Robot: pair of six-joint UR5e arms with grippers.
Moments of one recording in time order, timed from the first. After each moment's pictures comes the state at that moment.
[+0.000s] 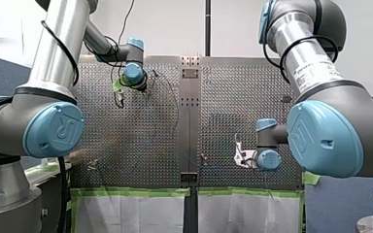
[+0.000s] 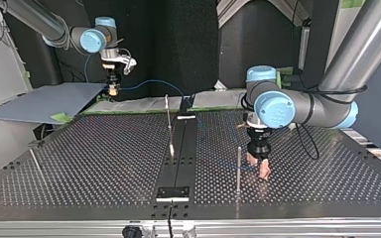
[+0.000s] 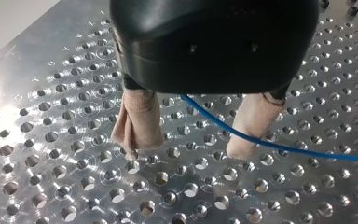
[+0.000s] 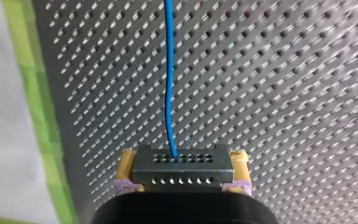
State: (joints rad) left arm -0.19 -1.86 -1.53 -2.96 -1.81 -1.94; right arm 1.88 -0.82 1.88 -0.89 1.57 1.58
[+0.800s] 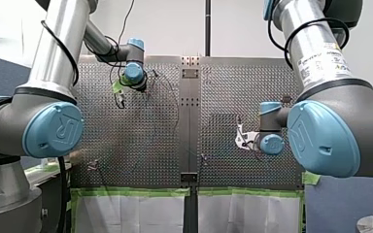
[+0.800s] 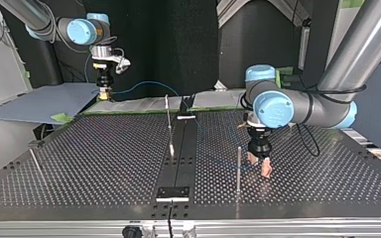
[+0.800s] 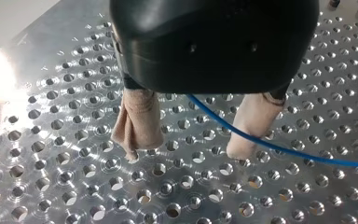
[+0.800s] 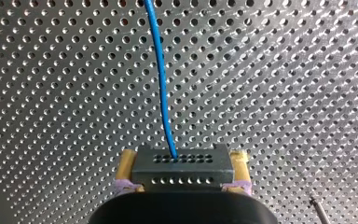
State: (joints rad) left arm -0.19 -1.85 -1.53 -2.97 -1.84 -2.00; right arm 1.88 -0.98 1.97 -0.96 1.56 1.58
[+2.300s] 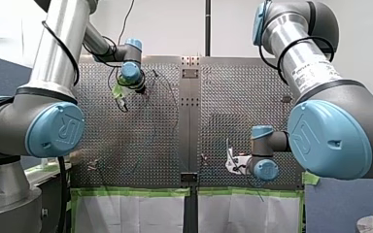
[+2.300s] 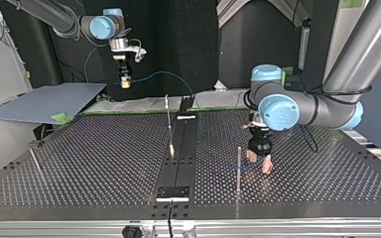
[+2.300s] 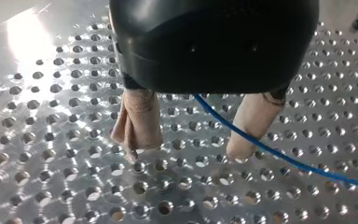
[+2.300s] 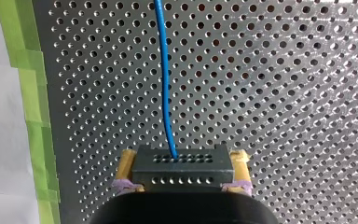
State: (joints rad) left arm -0.17 -1.86 -1.53 -3.03 -1.76 -2.22; right arm 1.94 -0.79 1.98 -1.09 1.52 1.55
